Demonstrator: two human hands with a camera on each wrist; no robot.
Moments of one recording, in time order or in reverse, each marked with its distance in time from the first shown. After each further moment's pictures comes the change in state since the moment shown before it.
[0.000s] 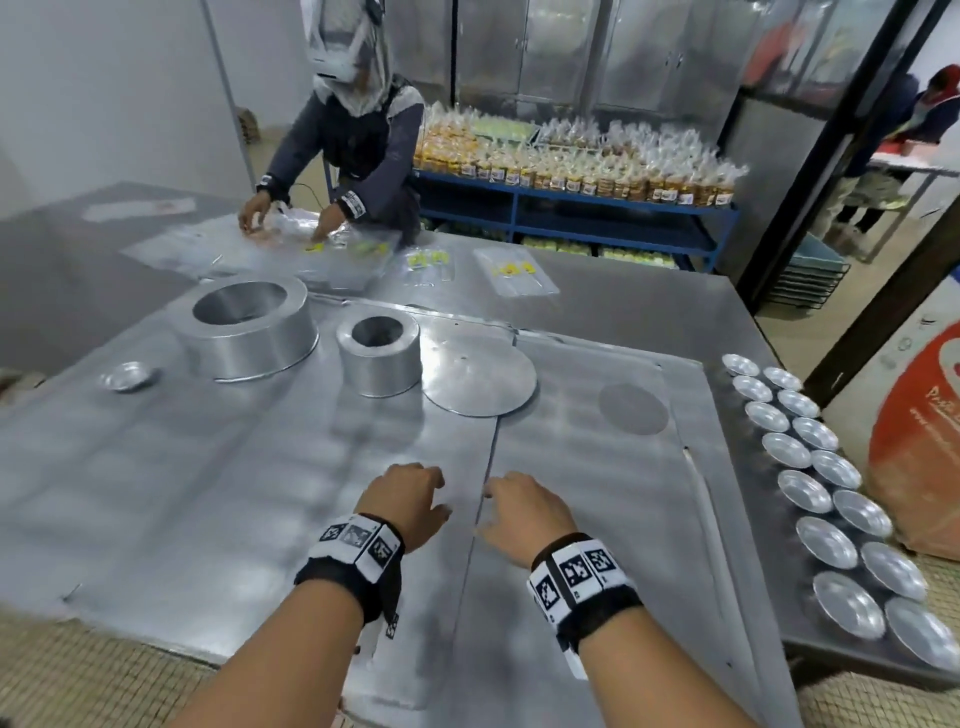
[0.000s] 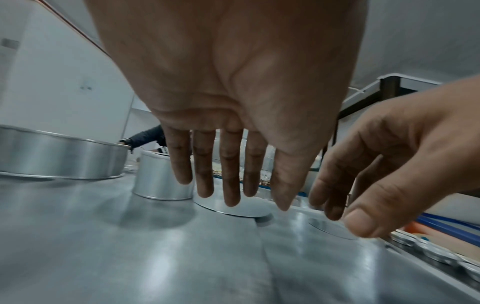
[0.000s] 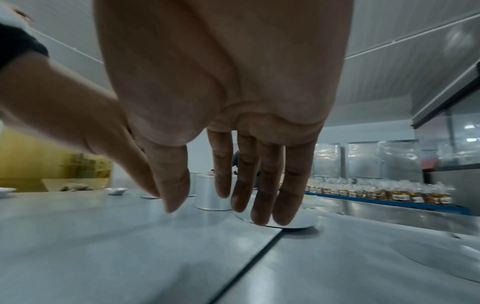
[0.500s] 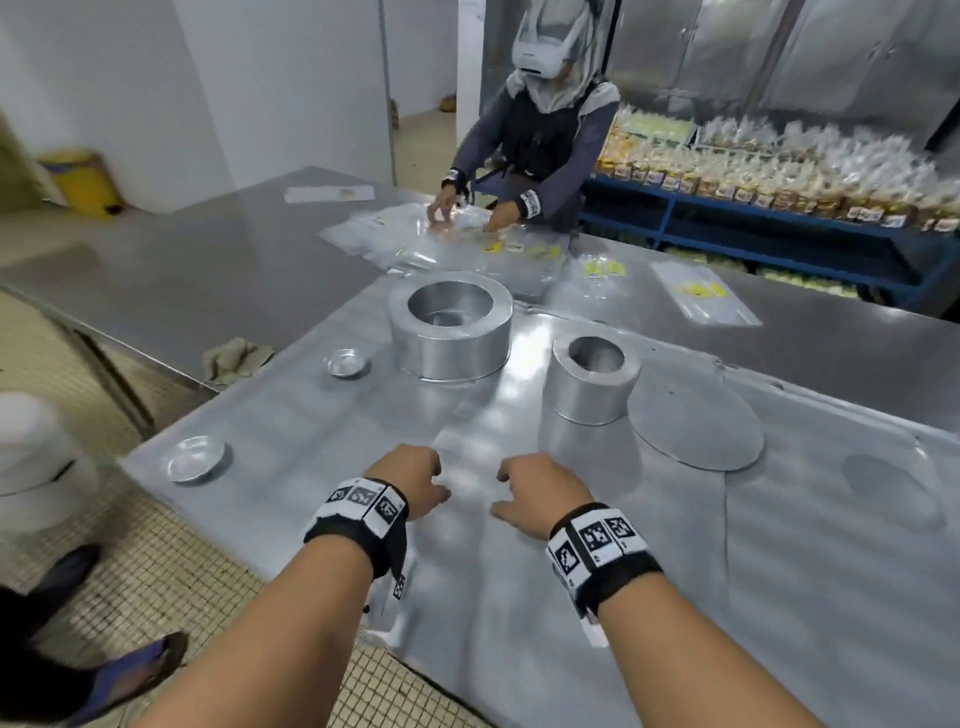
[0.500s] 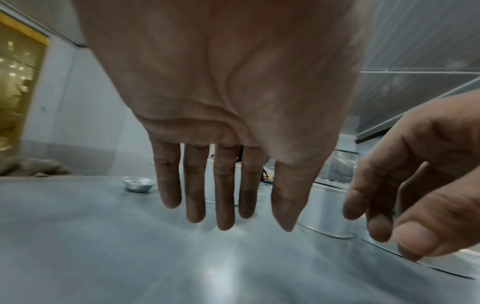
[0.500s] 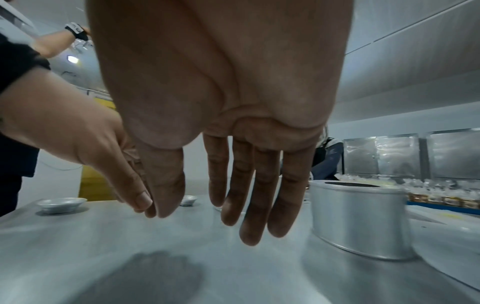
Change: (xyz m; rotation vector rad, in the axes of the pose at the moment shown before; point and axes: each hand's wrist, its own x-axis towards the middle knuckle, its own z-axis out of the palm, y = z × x) left_hand -0.024 -0.306 -0.072 -0.126 -0.100 -0.344; right_hand 0.139 -0.267 0.031 -0.010 -0.143 -0.176
